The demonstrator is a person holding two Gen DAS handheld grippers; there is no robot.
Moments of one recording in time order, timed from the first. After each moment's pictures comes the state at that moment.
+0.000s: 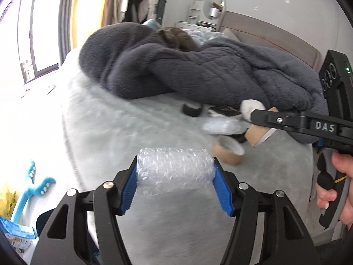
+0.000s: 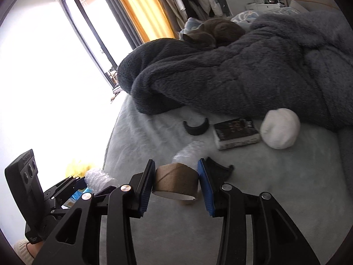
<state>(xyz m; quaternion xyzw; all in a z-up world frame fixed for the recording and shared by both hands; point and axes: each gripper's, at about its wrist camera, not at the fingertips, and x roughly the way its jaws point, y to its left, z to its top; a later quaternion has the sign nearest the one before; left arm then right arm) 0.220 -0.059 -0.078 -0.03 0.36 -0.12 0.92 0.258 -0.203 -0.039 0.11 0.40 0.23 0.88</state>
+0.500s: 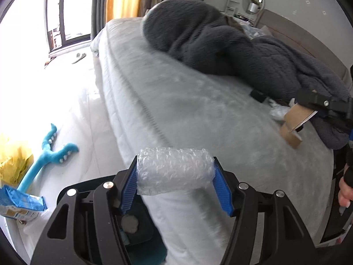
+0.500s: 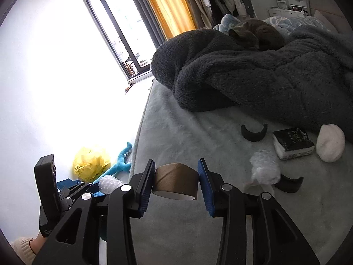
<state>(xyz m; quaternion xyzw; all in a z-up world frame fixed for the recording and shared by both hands) 0.212 0.049 -0.109 -0.08 0.42 -0.04 0.90 0.259 -0.107 -0.030 0.08 0.40 0.28 0.87</state>
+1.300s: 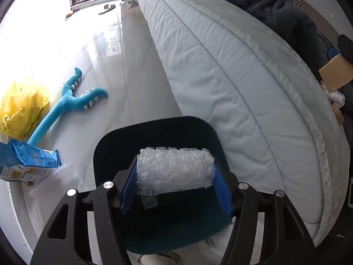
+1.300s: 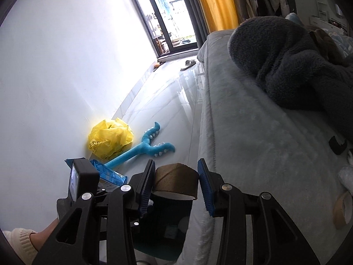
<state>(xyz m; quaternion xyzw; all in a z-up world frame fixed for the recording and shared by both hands) 0.175 0.166 -0.181 -0.13 0.55 0.02 0.83 0.238 0.050 -0.047 0.01 0.42 0.37 0.83</state>
